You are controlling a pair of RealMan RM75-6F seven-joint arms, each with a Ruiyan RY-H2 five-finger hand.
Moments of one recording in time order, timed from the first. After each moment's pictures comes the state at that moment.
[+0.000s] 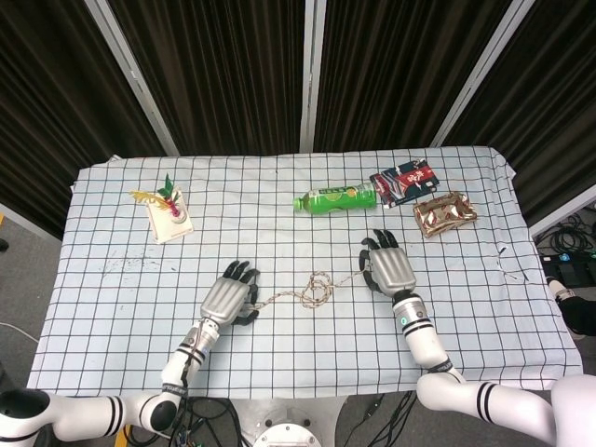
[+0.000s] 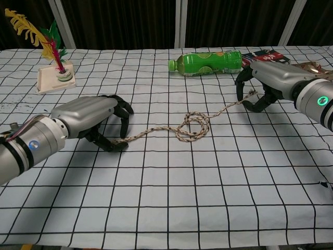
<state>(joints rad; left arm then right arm) -0.65 -1.80 -0.11 -1.44 1.10 1.04 0.48 0.67 -1.64 0.21 -1.42 -0.99 1.03 -0.43</state>
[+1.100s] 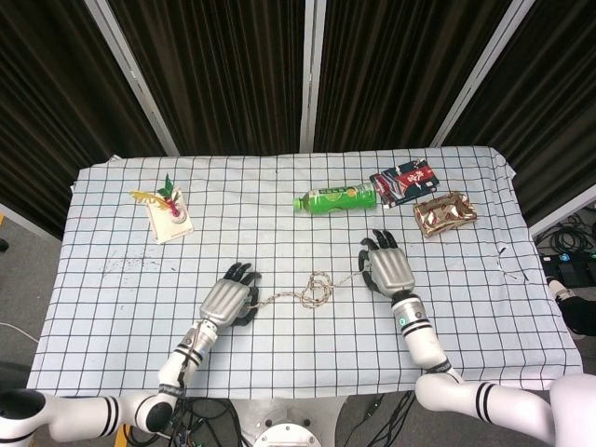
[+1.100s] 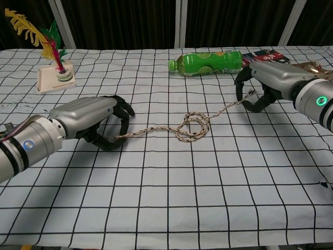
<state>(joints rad) -0.64 -1.78 -0.10 -1.44 1.16 1.03 0.39 0.67 -1.64 0.21 -1.43 -0.98 1.04 -0.45</state>
